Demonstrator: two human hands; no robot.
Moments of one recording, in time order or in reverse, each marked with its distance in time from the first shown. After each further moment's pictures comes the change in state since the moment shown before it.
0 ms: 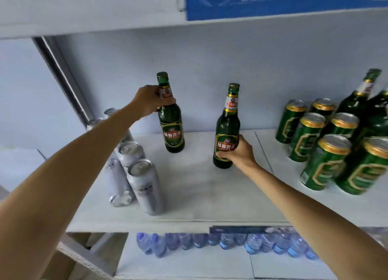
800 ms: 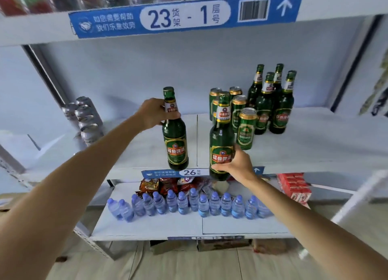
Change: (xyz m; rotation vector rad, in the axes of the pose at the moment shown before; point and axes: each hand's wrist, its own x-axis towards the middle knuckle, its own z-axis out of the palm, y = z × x) left_hand -0.243 0.183 0.162 0.056 -0.138 0.053; right_hand -0.212 0.082 -0.260 -0.033 -0.040 -0.033
